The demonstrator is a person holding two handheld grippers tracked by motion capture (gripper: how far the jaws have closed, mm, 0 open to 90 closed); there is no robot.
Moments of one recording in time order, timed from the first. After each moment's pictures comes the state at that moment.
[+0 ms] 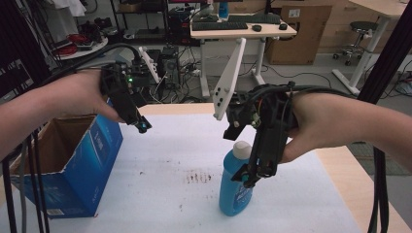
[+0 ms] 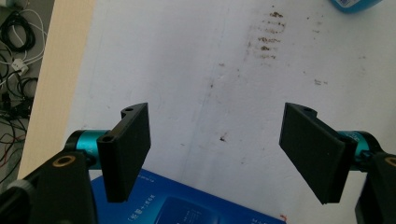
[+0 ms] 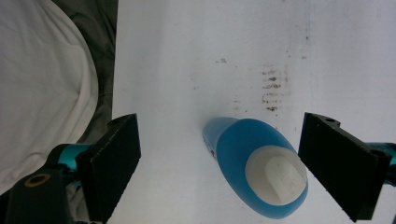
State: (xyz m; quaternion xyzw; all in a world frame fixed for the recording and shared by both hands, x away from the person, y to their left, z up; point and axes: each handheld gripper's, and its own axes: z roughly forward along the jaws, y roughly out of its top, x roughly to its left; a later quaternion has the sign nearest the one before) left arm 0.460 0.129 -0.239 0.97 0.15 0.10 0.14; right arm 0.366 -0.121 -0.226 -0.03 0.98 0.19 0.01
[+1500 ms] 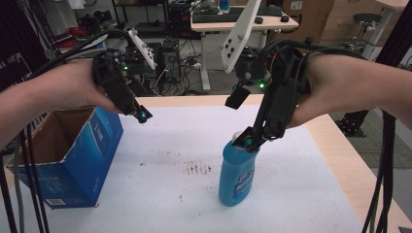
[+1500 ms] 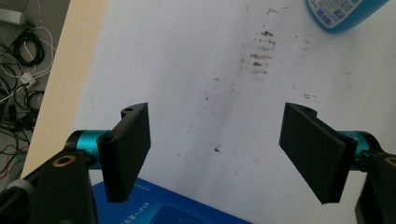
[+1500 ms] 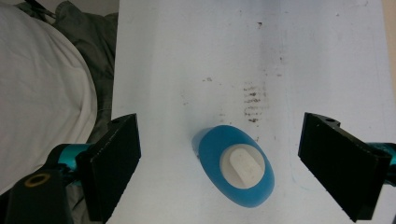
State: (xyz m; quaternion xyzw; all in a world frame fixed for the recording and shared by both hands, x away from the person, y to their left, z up) left arm 0.445 0.132 -0.232 0.97 0.14 0.12 0.18; right arm 0.374 -0.133 -0.191 -0.03 0.97 0.23 0.02
